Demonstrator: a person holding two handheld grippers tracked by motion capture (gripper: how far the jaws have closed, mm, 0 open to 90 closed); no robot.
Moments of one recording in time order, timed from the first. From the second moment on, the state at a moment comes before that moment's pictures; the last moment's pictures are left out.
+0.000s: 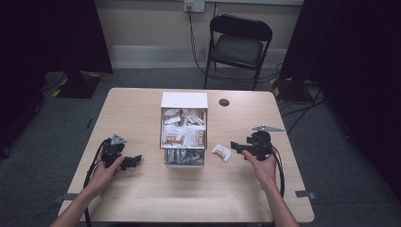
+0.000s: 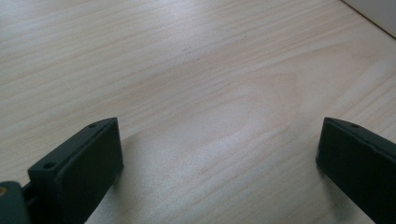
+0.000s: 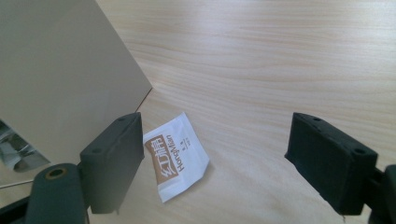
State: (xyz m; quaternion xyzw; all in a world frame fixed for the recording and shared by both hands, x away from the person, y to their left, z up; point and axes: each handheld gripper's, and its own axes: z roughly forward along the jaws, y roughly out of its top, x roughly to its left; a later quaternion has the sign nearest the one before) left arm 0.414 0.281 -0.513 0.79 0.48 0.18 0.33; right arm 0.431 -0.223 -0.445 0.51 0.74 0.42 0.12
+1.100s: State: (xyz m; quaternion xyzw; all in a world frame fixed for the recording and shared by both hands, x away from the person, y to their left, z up) left arm 0.414 0.281 -0.513 0.79 0.48 0.18 0.33; right arm 0.394 -0.311 -0.461 0.61 0.70 0.34 0.17
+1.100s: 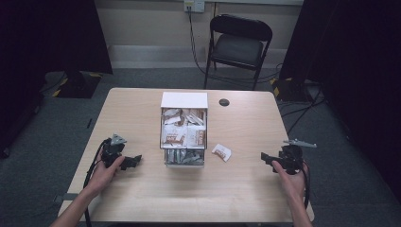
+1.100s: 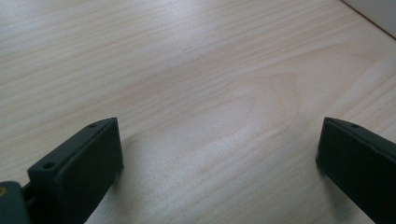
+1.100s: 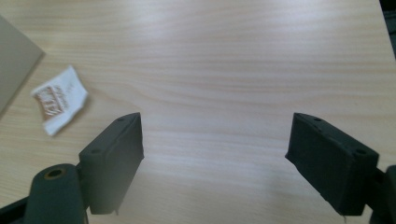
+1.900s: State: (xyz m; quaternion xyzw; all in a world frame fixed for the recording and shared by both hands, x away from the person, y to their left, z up) left arm 0.413 0.281 -0.513 0.79 0.48 0.18 0.33; right arm 0.390 -0.292 -0.497 0.61 0.71 0.26 0.24
